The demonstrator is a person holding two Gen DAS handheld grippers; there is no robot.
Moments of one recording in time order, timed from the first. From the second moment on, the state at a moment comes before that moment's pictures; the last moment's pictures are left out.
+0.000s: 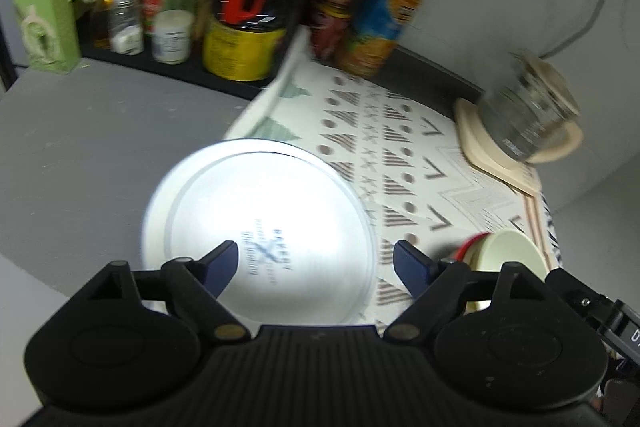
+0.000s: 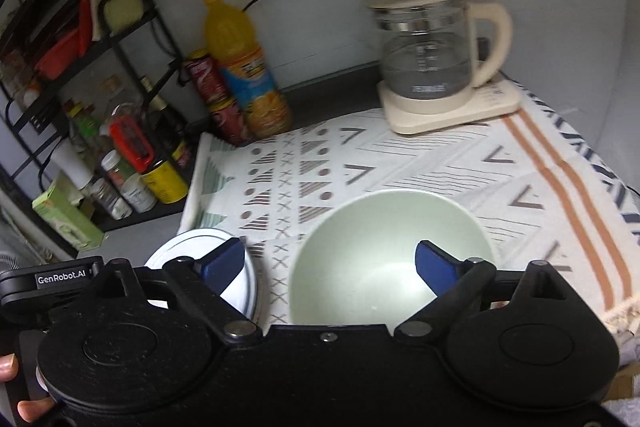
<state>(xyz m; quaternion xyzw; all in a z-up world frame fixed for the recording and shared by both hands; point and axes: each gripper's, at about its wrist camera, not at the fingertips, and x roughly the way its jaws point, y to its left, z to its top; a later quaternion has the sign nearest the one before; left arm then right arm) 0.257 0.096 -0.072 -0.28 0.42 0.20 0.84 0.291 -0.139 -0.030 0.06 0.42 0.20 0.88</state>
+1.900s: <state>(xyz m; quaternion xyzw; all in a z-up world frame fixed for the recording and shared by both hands) 0.344 0.016 -0.165 -0.33 0.50 0.08 0.80 0.324 -0.231 -0.140 0.20 0.53 0.12 0.82</state>
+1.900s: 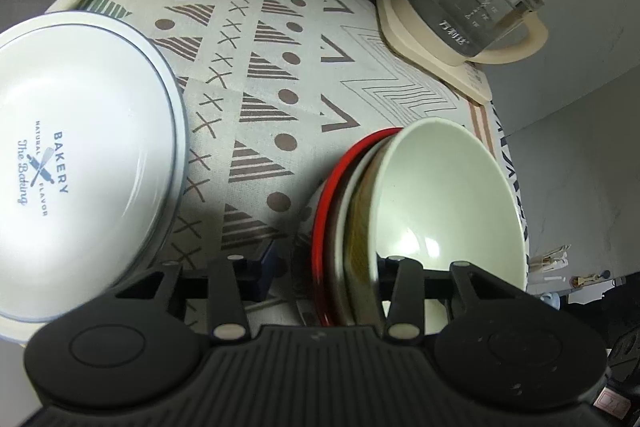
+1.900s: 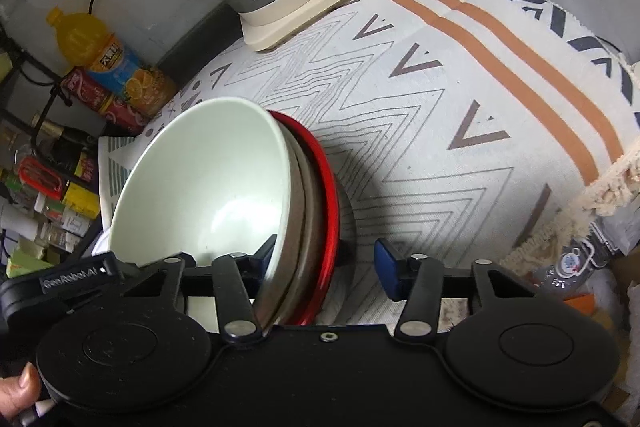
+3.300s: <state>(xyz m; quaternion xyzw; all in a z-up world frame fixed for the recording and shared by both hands) 0.312 0.061 -0.085 -0.32 0.42 0.12 0.84 0.334 -0.169 -0.072 0.17 0.47 0.21 0.84</state>
